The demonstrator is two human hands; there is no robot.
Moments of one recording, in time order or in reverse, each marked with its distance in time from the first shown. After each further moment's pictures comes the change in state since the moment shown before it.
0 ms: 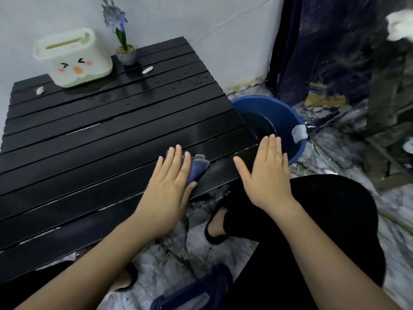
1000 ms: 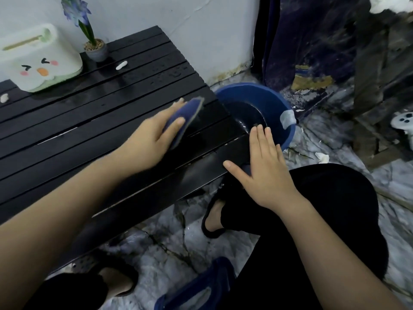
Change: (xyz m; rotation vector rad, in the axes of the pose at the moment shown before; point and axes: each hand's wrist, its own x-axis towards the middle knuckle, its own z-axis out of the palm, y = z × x) left_hand 0.099 -0.028 -0.047 -0.663 -0.007 0.100; right_hand -0.009 0.024 -0.011 0.108 -0.073 -0.120
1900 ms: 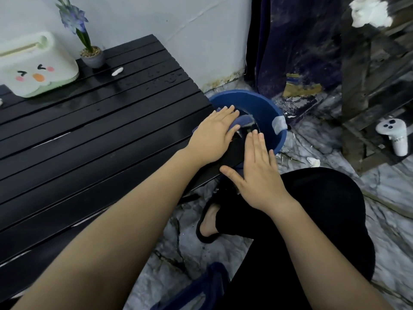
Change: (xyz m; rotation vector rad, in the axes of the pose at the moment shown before) left_hand 0.080 0.035 0.106 0.291 0.008 0.171; right_hand 0.001 0.001 0.001 0.005 -0.028 0.027
